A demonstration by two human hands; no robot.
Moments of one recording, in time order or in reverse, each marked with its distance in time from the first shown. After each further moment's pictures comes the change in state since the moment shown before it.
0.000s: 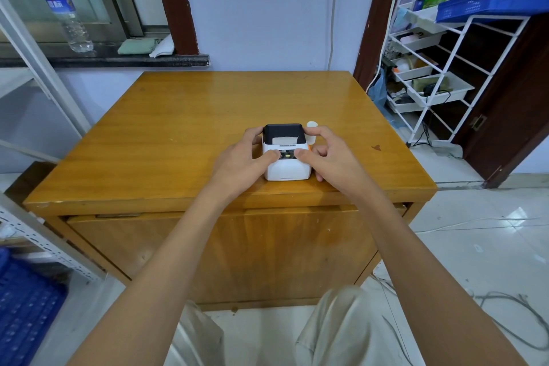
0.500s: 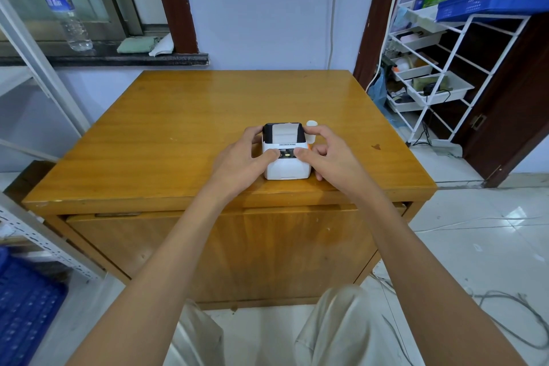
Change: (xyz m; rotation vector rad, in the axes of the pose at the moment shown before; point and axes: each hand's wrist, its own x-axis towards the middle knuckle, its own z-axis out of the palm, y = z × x) left_hand -0.001 0.003 0.000 0.003 -0.005 -0.012; right_hand 0.001 0.002 0.000 -0.012 -0.006 -0.002
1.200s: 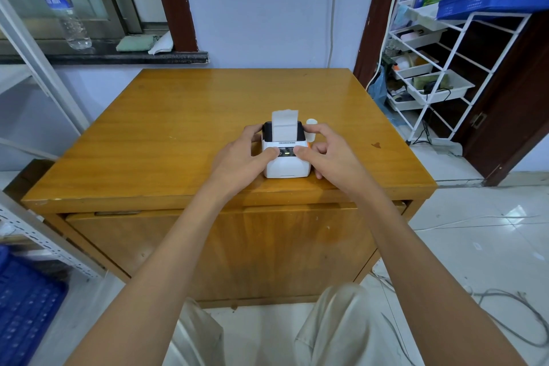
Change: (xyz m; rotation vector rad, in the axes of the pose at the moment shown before) left_hand -0.001 0.000 0.000 -0.003 0.012 0.006; right_hand 0.003 0.003 0.002 0.028 0.008 -0.007
